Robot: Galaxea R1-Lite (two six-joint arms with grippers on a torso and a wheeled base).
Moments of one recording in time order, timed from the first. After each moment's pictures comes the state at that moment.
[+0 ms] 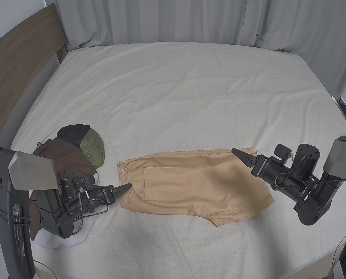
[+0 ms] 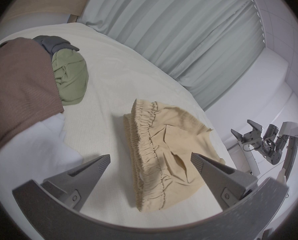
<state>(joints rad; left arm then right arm) -0.14 2.41 -0.53 -1.55 -0.45 -0.40 0.31 2.12 -0.51 -1.54 0.25 0.57</state>
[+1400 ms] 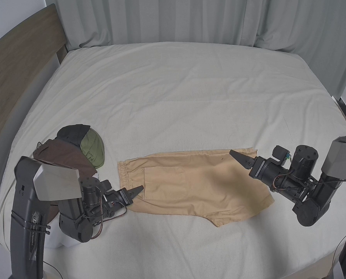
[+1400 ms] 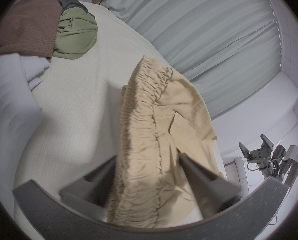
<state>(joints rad) -0.27 2.55 -0.66 -1.55 -0.30 -0.66 0.32 2.13 -0.51 -1.54 0.25 0.57</state>
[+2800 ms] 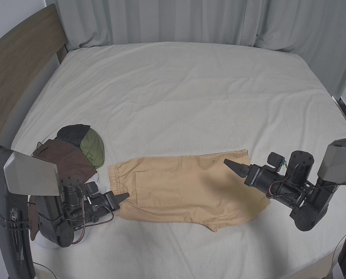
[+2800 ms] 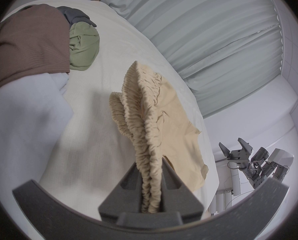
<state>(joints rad) -0.23 2.35 -0.41 -1.55 -0.39 -0.66 0.36 2.15 -0.48 -1.54 0.25 0.57</state>
